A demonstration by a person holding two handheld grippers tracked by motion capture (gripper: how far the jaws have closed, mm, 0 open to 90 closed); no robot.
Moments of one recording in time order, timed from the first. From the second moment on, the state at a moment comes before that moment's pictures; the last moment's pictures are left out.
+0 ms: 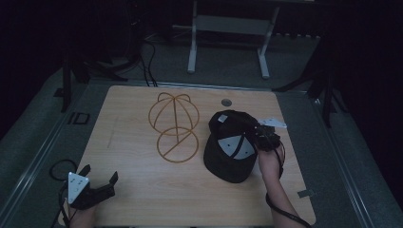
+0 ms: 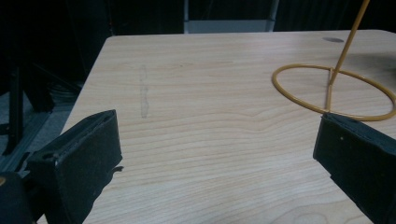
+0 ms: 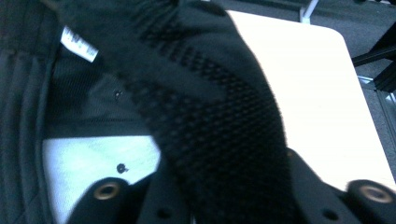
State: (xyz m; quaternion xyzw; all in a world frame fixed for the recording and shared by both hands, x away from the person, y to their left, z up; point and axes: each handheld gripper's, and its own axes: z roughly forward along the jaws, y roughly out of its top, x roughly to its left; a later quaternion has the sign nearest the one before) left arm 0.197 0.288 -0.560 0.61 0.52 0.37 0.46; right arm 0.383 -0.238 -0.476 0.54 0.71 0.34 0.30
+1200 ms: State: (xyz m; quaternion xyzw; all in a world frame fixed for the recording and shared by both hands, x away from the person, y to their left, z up) left arm 0.198 0.274 -0.555 0.63 0.51 0.35 0.47; right arm 0.340 -0.232 -0.400 0.46 0.69 0.43 0.36
